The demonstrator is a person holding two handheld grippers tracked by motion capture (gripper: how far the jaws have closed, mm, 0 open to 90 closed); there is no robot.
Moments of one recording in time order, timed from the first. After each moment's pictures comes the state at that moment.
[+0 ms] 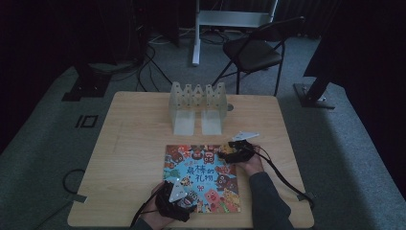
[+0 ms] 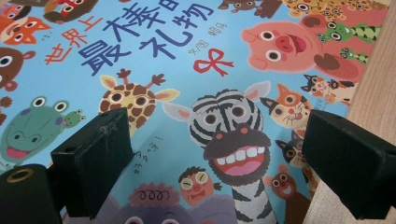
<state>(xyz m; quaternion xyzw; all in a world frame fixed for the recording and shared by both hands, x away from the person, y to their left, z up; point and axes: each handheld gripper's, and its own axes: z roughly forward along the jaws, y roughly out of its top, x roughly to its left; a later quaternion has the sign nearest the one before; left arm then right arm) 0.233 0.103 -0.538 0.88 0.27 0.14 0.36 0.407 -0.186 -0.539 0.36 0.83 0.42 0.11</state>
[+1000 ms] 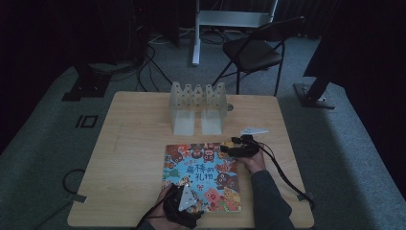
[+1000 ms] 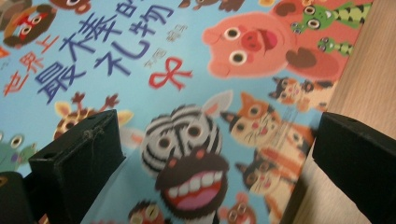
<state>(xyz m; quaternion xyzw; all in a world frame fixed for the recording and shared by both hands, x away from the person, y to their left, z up) 0.218 0.077 -0.536 0.89 0.23 0.17 0.37 0.416 -0.203 -0.527 0.40 0.78 0.48 0.07</state>
